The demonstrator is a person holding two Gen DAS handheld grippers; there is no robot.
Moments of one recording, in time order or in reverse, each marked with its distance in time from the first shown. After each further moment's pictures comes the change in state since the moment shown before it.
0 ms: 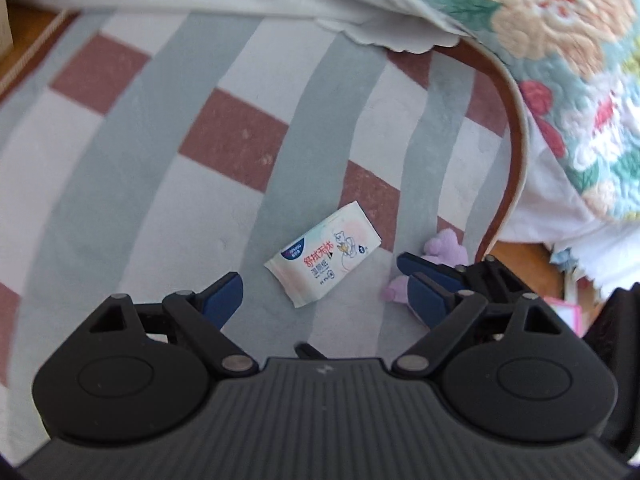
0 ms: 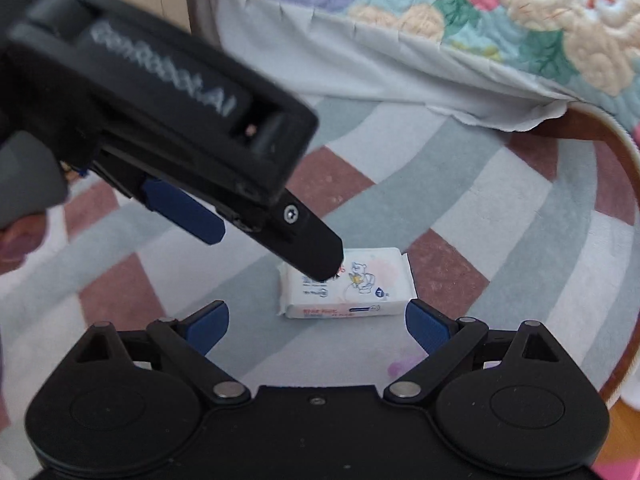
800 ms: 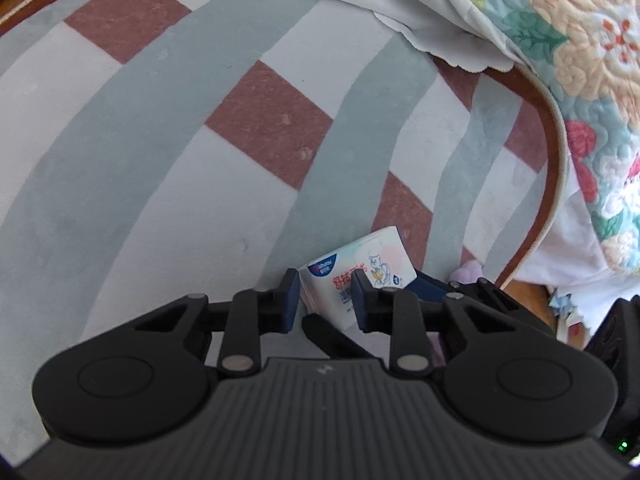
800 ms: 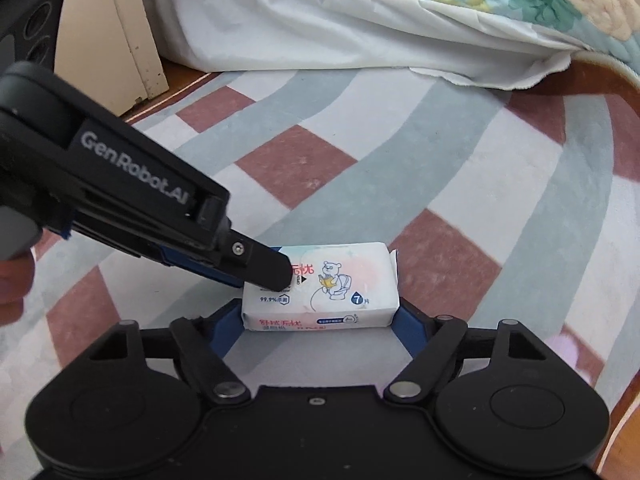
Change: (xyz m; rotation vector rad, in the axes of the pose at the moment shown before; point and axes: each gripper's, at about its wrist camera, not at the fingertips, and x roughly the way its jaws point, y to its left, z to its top) left arm 0.026 0.029 -0.001 -0.123 -0.038 -0.008; right arm 0.027 -0.015 -0.003 0.113 0.025 0.035
